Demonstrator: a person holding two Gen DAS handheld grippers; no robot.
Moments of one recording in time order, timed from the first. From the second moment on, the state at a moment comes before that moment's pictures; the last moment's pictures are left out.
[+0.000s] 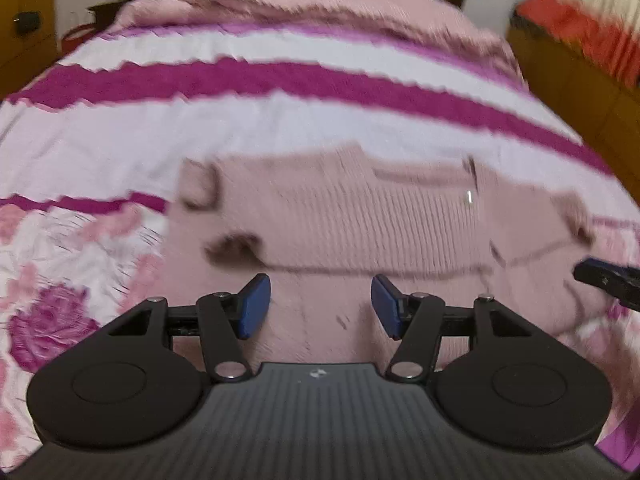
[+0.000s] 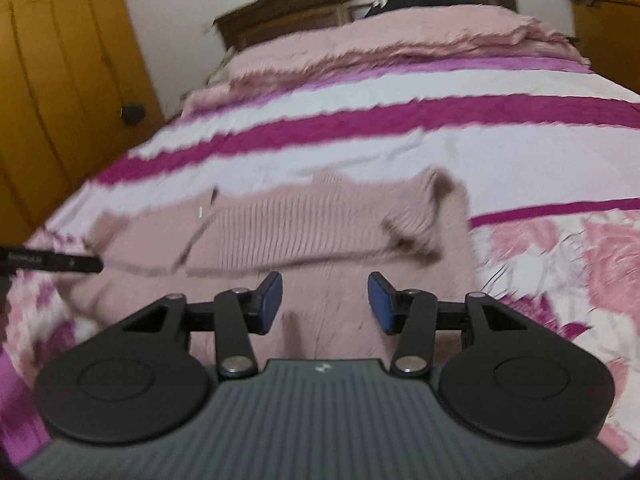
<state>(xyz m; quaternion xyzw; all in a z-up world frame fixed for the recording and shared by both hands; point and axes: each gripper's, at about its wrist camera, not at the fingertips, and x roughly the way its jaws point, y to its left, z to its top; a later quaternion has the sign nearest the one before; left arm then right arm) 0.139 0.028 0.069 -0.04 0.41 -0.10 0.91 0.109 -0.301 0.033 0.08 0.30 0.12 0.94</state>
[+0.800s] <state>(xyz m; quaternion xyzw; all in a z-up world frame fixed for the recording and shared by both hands) 0.253 -0.001 0.077 -0.02 0.38 -0.08 0.92 0.214 -0.276 0.045 0.08 0.27 0.07 0.96</state>
